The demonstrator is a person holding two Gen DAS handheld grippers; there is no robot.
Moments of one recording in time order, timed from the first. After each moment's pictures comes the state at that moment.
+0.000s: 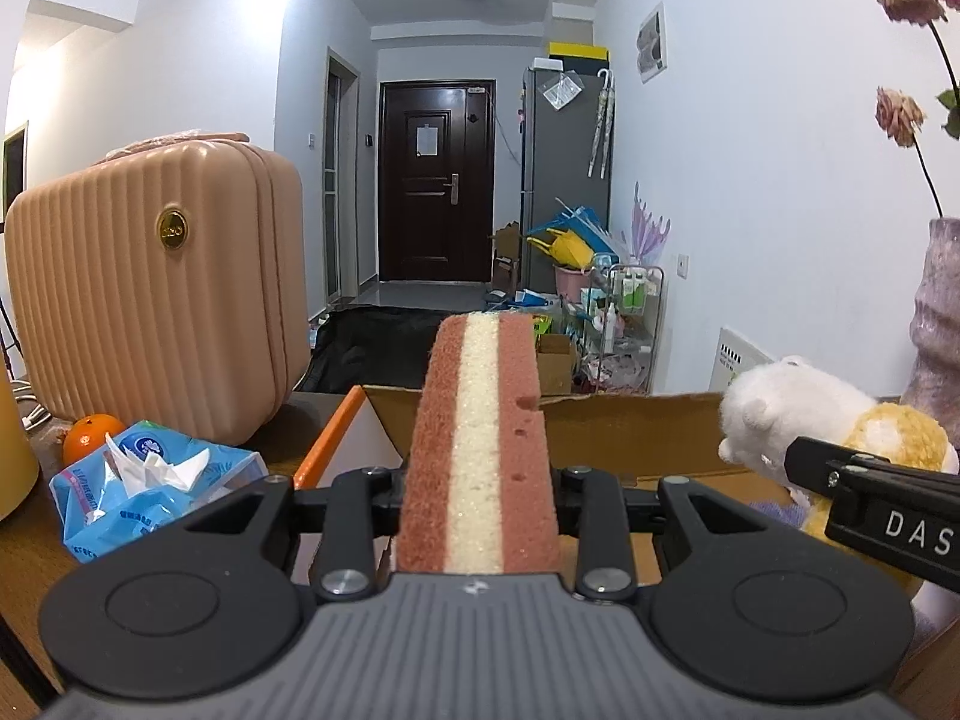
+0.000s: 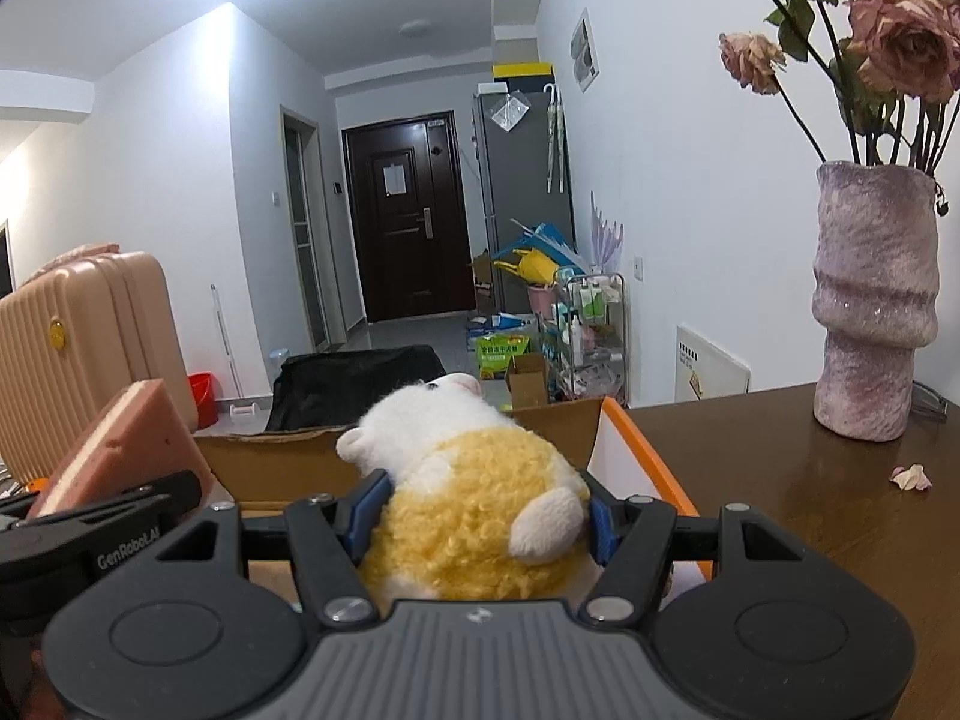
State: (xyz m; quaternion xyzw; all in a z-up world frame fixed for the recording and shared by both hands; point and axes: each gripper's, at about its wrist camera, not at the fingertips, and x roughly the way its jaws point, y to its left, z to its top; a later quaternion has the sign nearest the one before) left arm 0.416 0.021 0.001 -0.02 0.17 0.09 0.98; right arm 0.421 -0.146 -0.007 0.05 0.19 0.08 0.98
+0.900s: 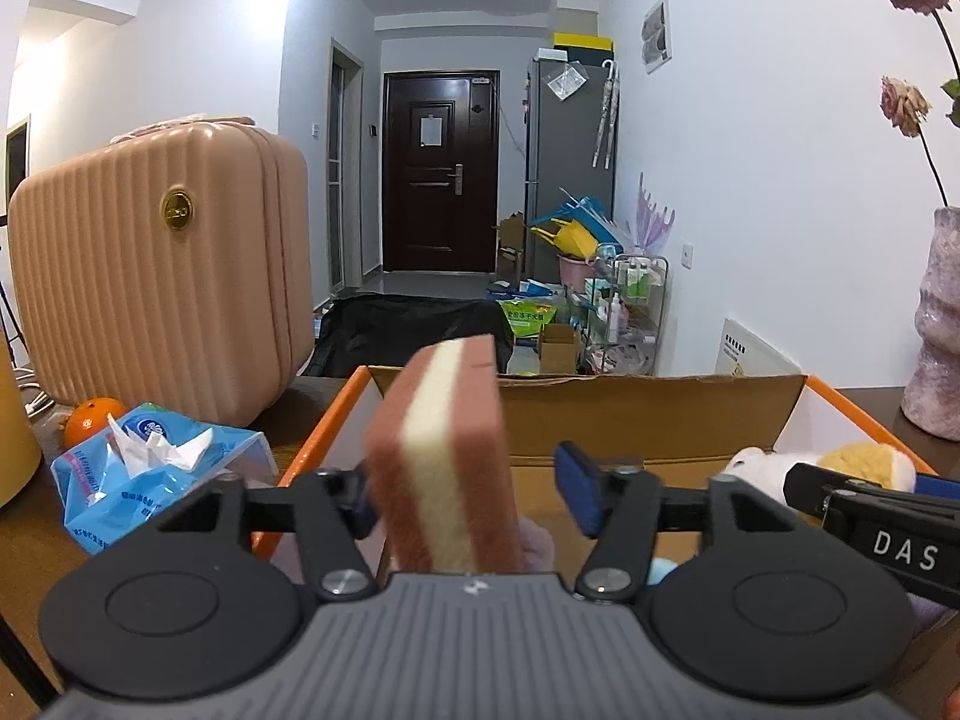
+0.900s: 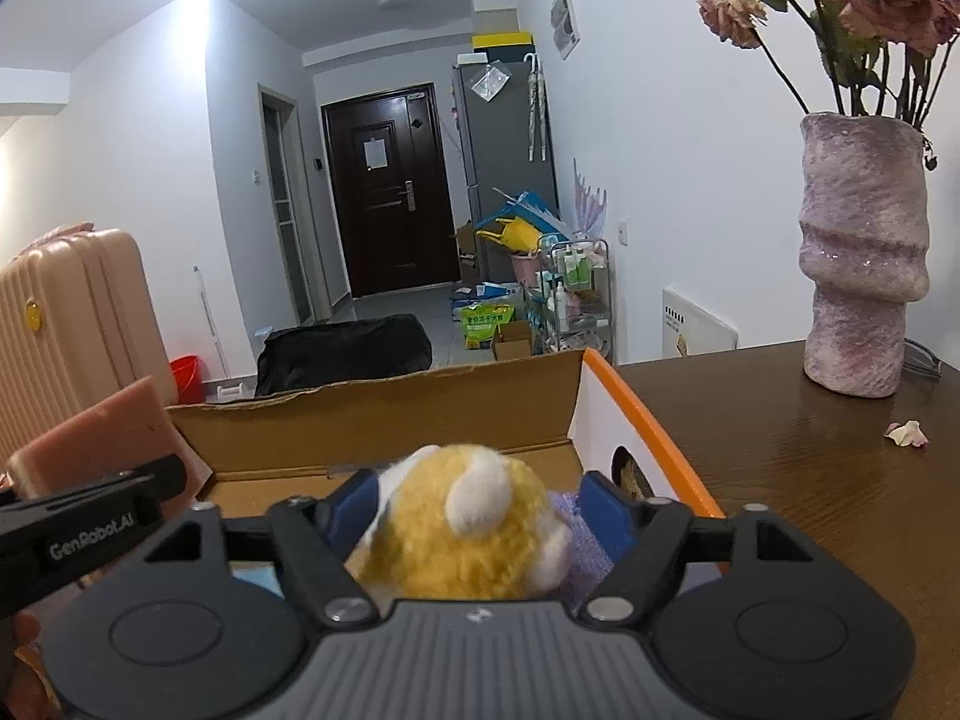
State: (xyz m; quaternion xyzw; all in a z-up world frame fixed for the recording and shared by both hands) left arm 0.419 0.021 -0.009 -0.02 0.18 0.09 0.98; right arm 0.431 -0.153 -0.020 0.06 0.22 0.07 0.97
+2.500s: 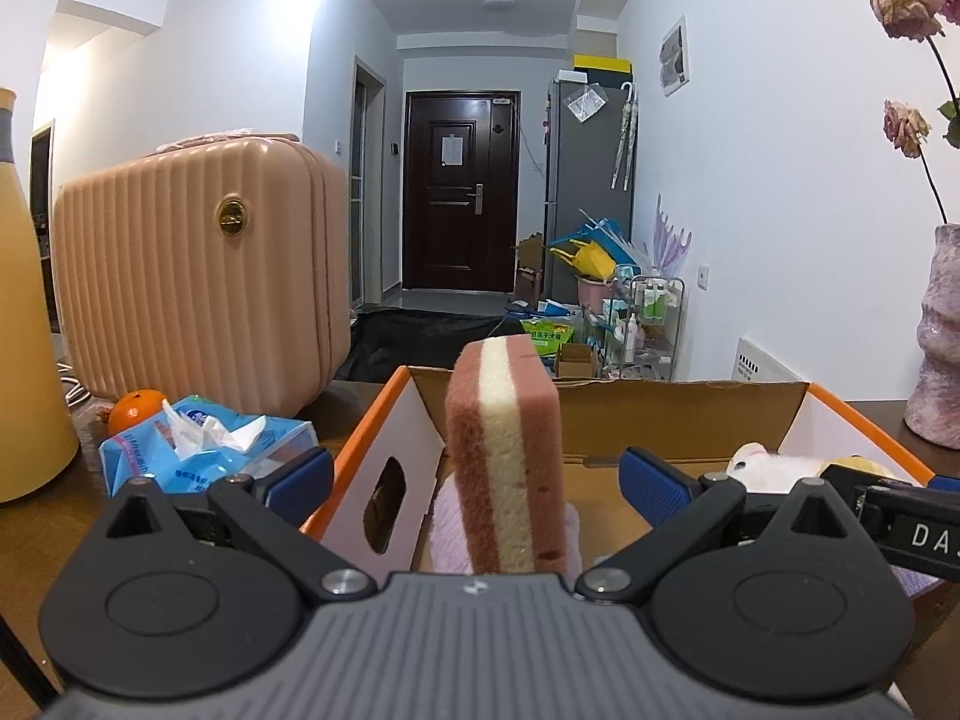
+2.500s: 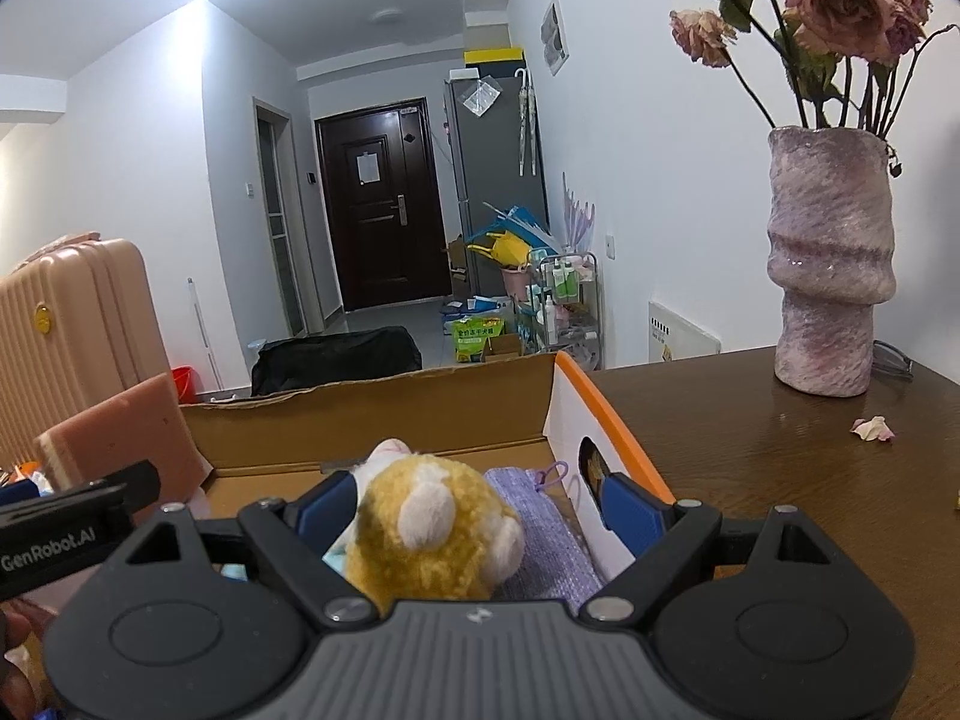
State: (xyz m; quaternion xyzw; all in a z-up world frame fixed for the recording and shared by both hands) left arm 0.389 0.026 -0.008 -0.03 0.16 0.11 0.98; right arm 0.398 -0.164 -0.021 0.06 0.20 0.06 0.98
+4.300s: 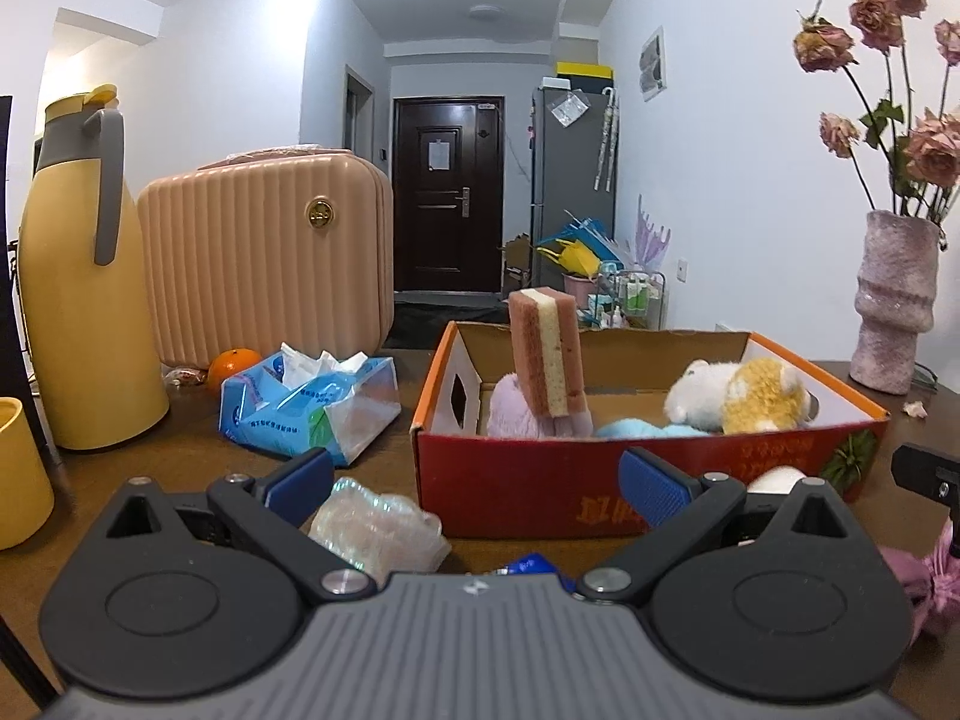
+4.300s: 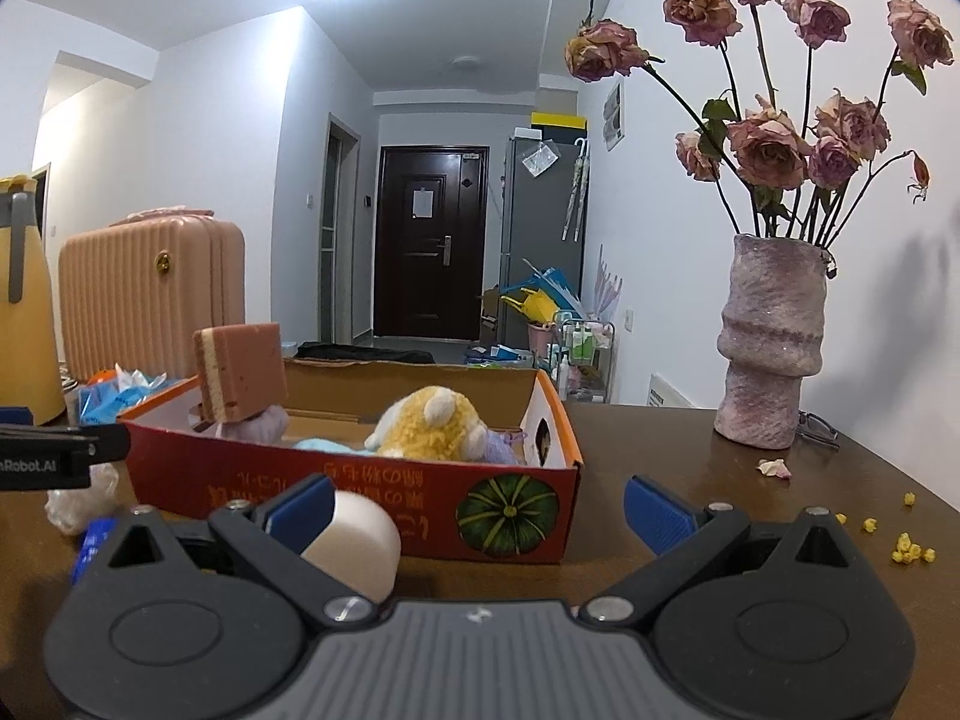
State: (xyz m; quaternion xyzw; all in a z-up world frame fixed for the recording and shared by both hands) left arm 0.252 0.037 -0.005 -0.02 0.16 0.10 0.98; right arm 0.248 -0.196 -0.013 -0.03 0.14 0.09 0.99
